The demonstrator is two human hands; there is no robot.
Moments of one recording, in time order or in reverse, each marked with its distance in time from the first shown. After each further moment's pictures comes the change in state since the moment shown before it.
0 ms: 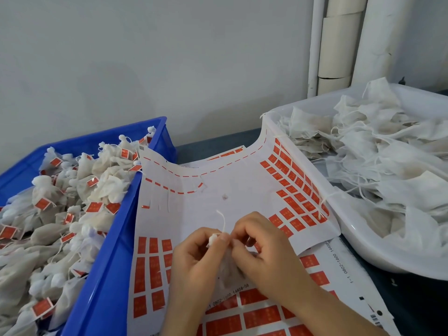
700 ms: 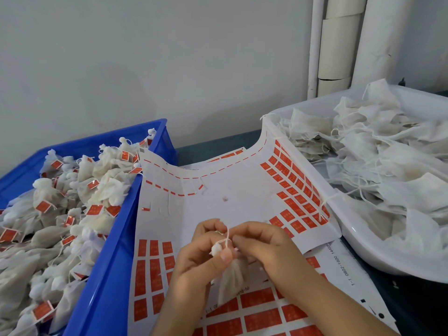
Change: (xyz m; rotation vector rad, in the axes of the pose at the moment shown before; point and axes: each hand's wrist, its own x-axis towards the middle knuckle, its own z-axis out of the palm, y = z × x) left_hand 0.001 0.003 -0.009 -0.313 -0.258 -0.082; right_hand 0.005 -0.007 -0.012 0.553 -0.148 0.343
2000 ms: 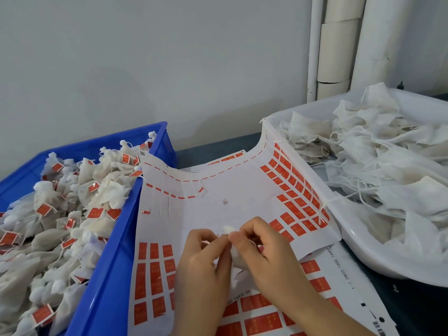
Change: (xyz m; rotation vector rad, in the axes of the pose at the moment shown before) left_hand 0.005 -0.016 0.013 1.054 0.363 0.351; right_hand 0.000 0.015 0.009 -0.332 0.232 -0.207
